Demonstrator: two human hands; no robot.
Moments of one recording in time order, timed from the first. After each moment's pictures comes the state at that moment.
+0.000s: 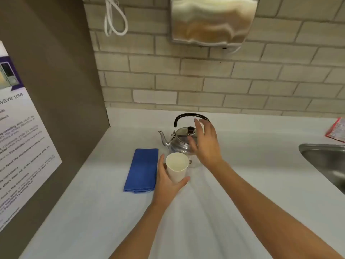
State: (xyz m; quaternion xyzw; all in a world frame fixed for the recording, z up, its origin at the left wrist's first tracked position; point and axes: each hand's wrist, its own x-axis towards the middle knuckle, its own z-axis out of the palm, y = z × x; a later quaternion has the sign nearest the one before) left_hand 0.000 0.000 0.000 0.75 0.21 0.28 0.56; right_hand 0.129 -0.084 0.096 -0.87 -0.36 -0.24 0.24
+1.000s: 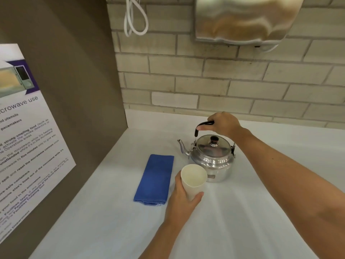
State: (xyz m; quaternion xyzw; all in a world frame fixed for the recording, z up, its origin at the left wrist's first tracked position) left_hand 0.016 0.000 -0.021 0.79 0.24 0.28 0.49; right_hand 0.235 -0.027 0.154 -0.89 -0.42 -0.03 0.15
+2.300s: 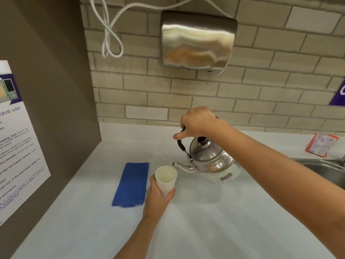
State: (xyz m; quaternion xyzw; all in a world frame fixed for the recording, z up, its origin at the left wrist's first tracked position) left_hand 0.019 0.002 -0.022 0.79 0.26 0.29 0.47; right_hand 0.124 -0.075 0.249 -0.84 -0.46 -0.20 -0.18
